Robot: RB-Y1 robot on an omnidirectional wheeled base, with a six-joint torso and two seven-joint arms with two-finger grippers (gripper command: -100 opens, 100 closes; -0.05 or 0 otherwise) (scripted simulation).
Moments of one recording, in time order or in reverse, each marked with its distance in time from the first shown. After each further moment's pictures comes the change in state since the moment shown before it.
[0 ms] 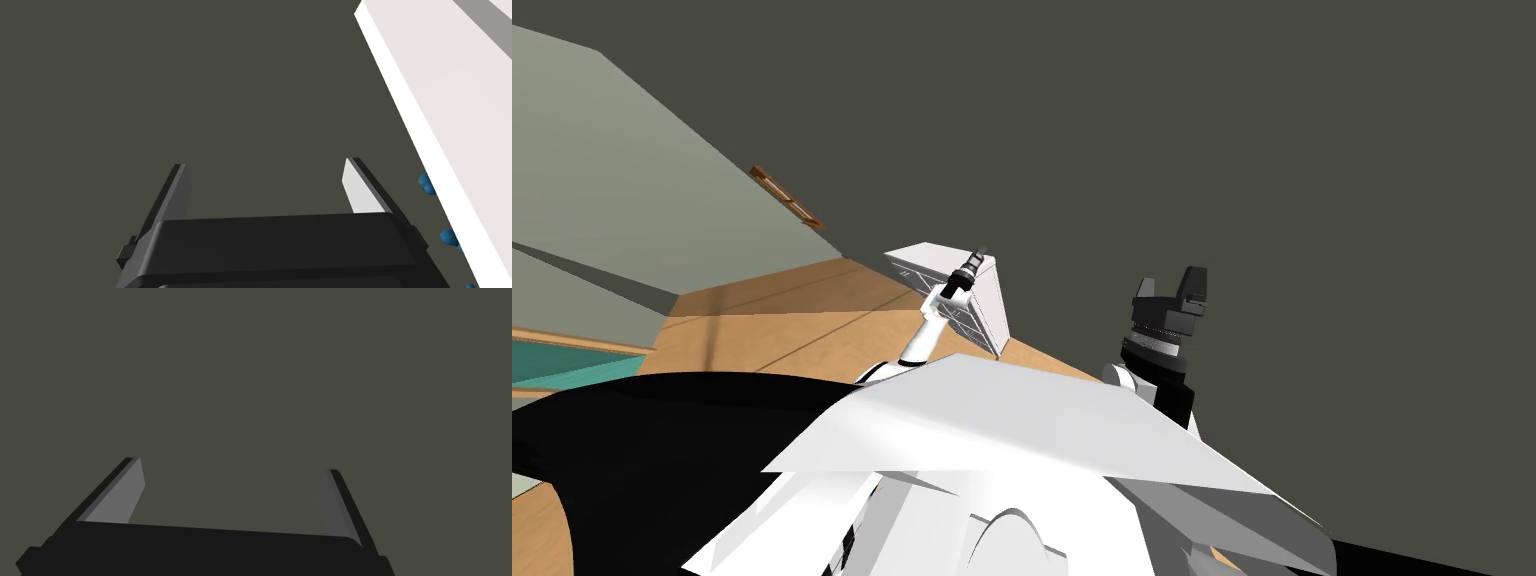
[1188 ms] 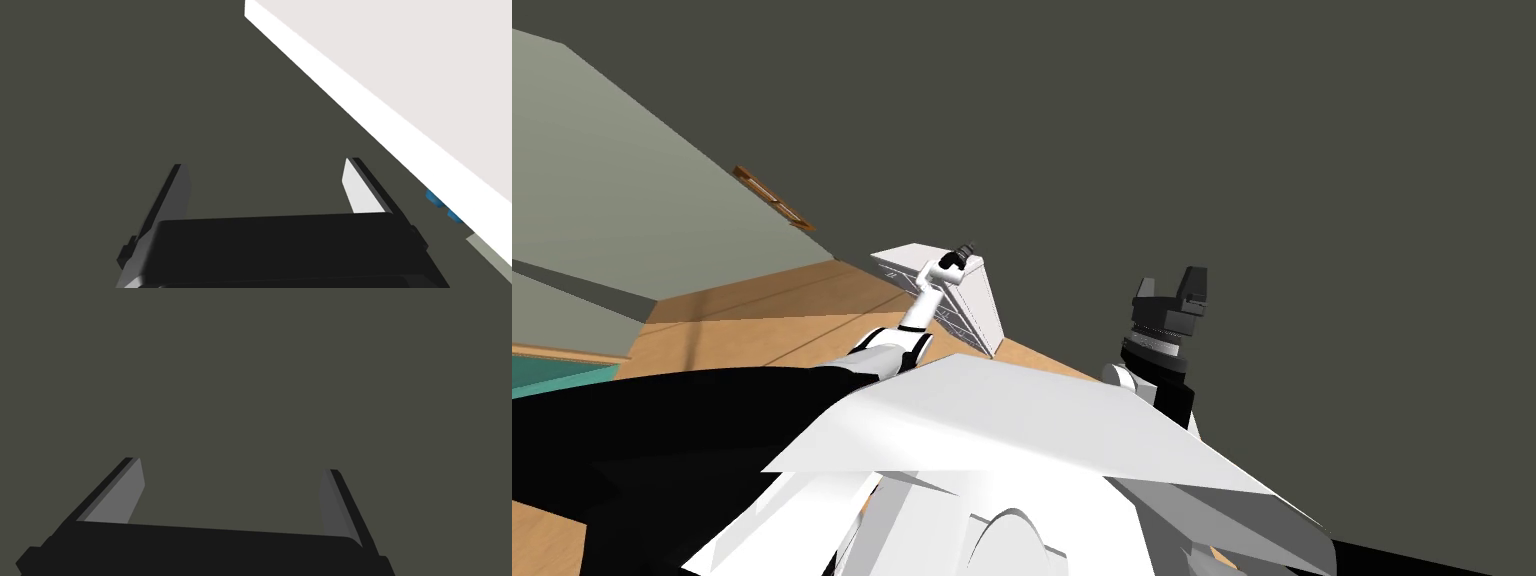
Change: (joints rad) left arm -0.289 0.165 0.028 0.294 0.013 0.369 -0.173; right arm 0.000 0.000 0.000 0.000 0.000 0.000 0.000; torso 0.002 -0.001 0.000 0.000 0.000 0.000
